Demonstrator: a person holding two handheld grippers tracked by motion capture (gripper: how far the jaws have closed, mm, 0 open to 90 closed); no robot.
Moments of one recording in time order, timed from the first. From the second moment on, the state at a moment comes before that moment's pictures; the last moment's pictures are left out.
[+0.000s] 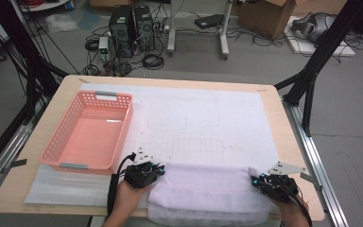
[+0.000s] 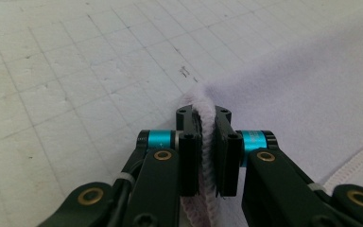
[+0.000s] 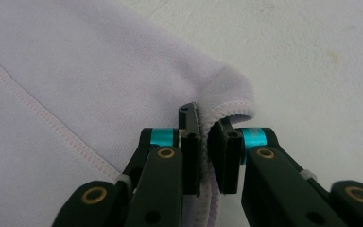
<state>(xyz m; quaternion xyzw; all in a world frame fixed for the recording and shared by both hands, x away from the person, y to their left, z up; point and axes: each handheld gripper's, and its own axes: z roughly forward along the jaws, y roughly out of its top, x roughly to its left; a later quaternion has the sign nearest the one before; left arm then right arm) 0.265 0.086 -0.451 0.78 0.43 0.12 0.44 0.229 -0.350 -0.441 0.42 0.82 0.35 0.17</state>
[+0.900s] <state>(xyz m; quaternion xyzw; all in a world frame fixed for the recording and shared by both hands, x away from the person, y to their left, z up) 0.360 0.084 -0.400 0.74 0.46 0.18 0.47 0.317 -0.360 -0.402 0.44 0.77 0.39 0.24</state>
